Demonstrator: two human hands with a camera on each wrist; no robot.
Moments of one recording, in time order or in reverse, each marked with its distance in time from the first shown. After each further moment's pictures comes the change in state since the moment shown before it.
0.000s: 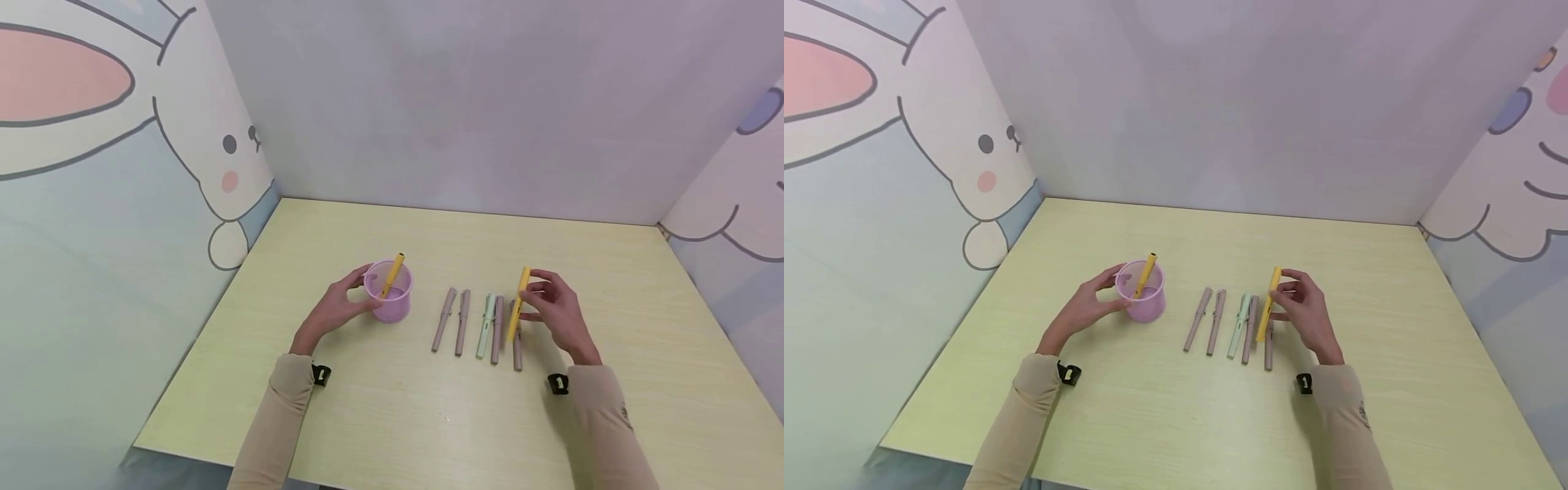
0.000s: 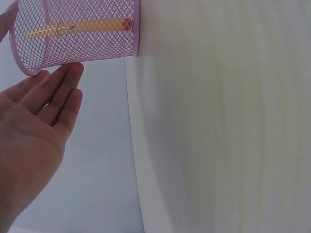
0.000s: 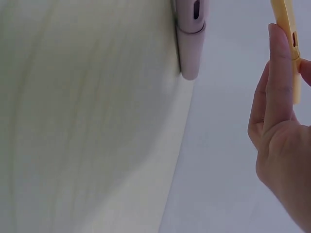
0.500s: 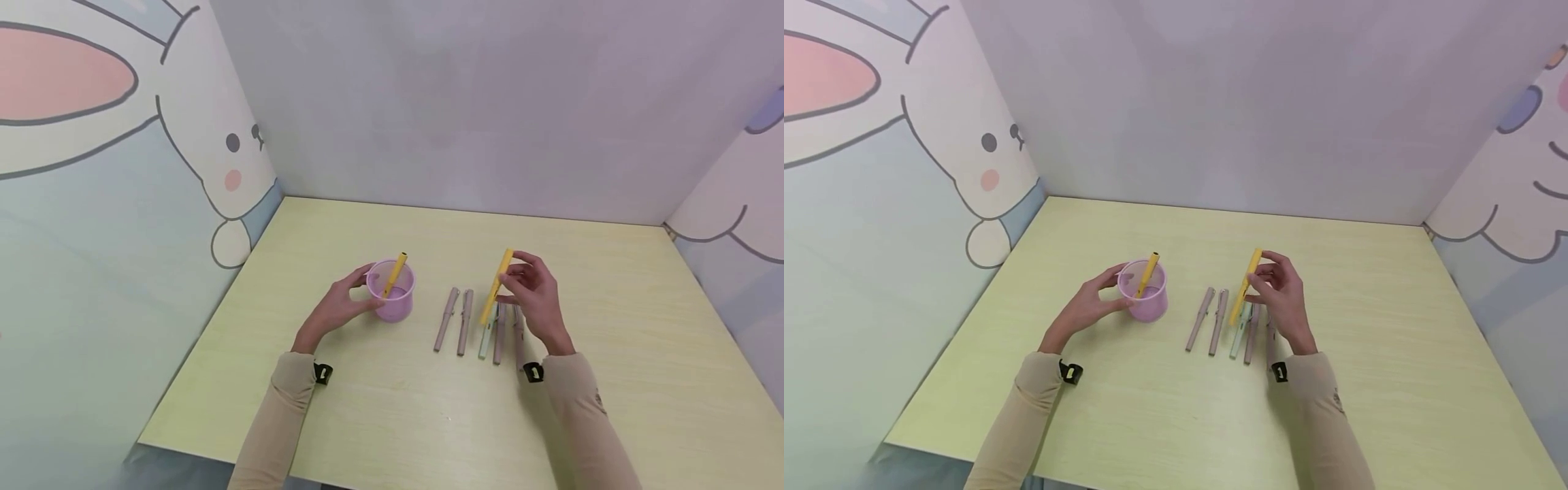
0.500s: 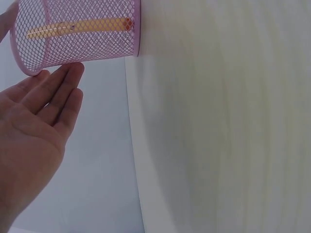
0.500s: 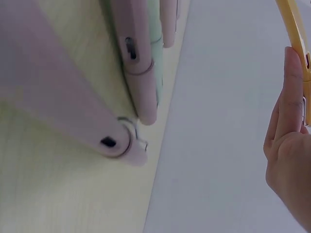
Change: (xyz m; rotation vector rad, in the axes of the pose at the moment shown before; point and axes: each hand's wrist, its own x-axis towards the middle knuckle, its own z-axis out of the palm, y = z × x) left_hand 0.001 0.000 0.000 0.003 -0.007 -0.007; right_hand 0.017 -0.016 0.045 0.176 0.015 -0.191
